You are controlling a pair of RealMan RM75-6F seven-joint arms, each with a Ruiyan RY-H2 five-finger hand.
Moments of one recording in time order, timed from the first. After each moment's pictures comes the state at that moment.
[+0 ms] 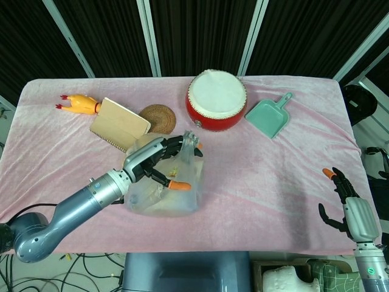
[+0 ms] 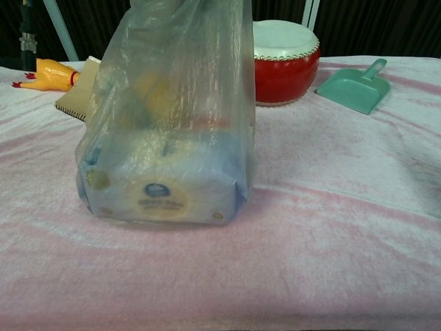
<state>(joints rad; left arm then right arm) -0.90 -0.96 -0.55 -2.08 0.93 0.54 -0.87 0.10 -1.13 0.07 -1.62 -1.51 1.45 0.32</state>
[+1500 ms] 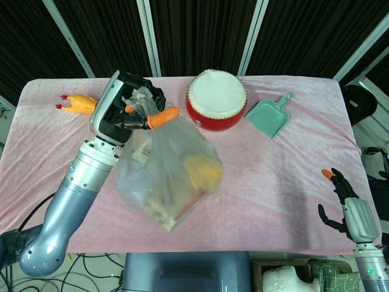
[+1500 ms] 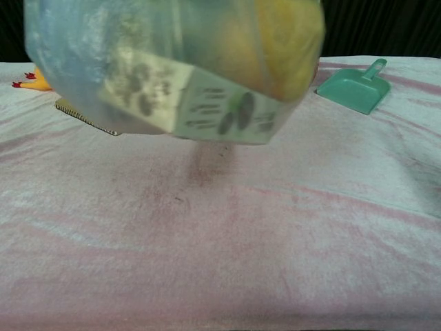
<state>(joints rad) -0.95 -1.04 -0.86 -2.21 0.57 1.09 -0.67 0.10 -1.13 0.07 -1.63 -1.51 1.45 0.32</state>
